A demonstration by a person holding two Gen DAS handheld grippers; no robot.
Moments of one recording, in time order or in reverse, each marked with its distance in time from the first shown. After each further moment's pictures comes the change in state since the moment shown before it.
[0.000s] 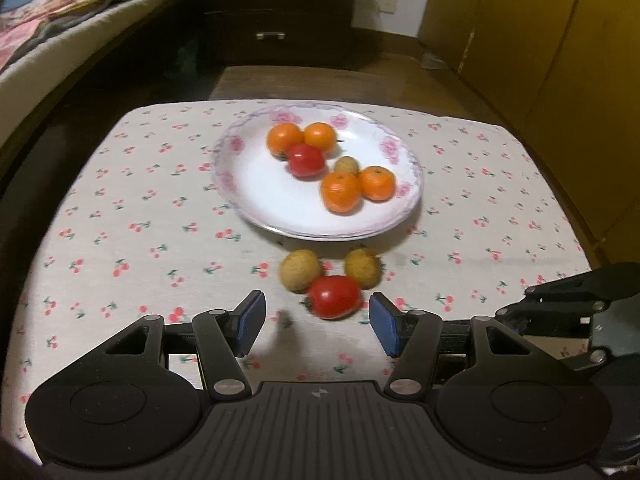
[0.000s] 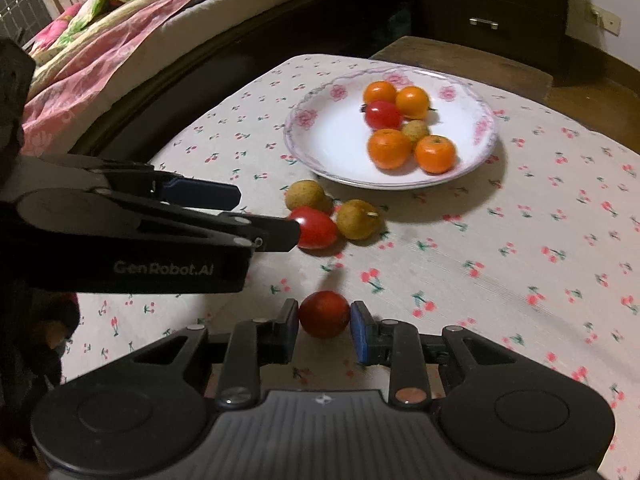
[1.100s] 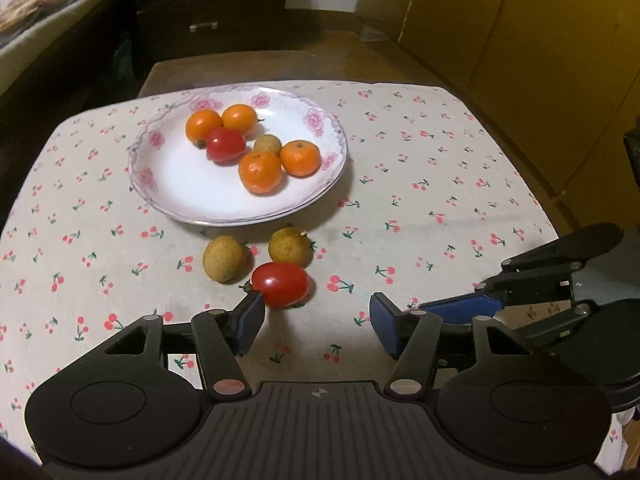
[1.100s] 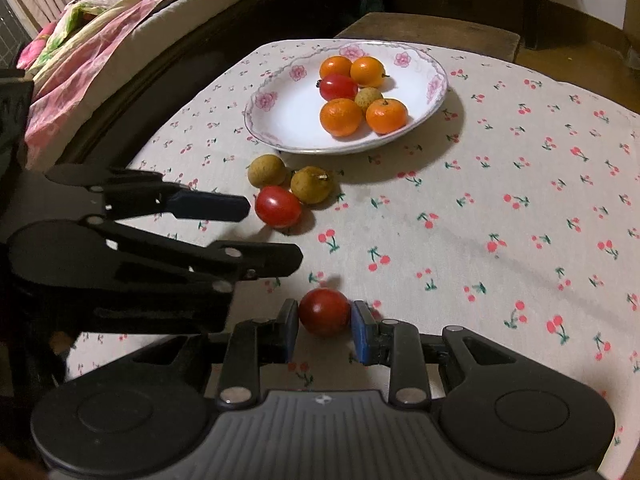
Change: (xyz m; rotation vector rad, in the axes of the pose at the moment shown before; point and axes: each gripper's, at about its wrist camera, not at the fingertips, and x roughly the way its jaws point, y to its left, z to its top) left arm 0.008 -0.027 -0.006 0.133 0.050 -0.108; right arm -0.008 -0.026 -0.016 0.080 0.059 0.014
